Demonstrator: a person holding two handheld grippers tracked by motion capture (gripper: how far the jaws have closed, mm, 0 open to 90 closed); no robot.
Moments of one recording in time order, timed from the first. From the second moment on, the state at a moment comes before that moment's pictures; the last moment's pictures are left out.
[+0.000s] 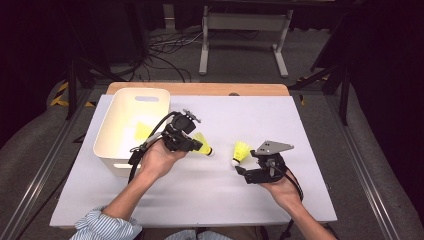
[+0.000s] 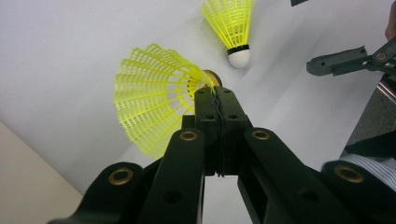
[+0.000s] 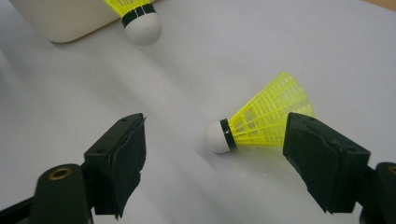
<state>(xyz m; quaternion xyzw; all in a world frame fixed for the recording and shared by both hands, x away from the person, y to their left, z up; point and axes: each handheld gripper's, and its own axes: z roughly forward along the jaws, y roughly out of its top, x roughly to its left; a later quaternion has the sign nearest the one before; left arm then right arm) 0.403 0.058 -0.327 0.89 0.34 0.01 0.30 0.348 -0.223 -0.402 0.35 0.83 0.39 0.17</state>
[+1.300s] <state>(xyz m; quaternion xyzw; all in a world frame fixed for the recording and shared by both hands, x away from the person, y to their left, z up) 0.406 0.072 -0.316 0.88 0.35 0.01 0.31 0.328 -0.264 -0.426 0.39 0.80 0.42 0.19</state>
